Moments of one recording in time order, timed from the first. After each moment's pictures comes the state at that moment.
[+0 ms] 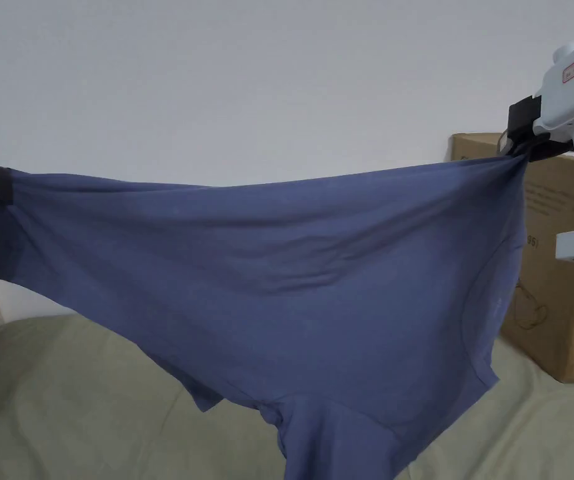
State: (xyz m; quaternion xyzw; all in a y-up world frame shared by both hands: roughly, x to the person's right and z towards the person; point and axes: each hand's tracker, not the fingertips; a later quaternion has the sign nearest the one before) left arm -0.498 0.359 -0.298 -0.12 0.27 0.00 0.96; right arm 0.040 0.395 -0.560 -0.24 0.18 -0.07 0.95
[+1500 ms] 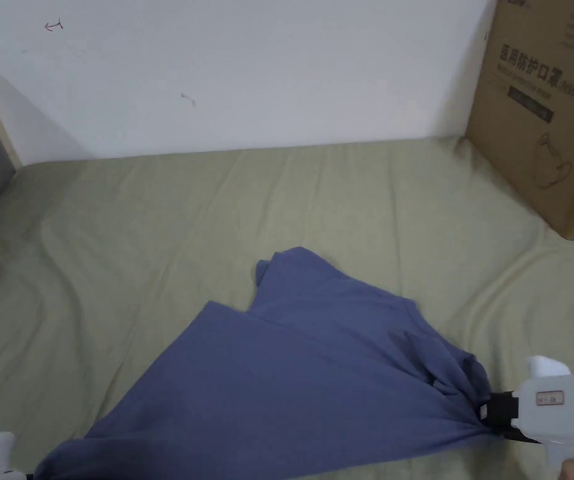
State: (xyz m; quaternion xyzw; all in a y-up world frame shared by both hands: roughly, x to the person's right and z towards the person) left arm -0.445 -0.055 -0.101 -0.47 0.25 0.16 0.83; right arm 0.106 -0.084 -0.409 -0.52 0.18 -0.11 0.83
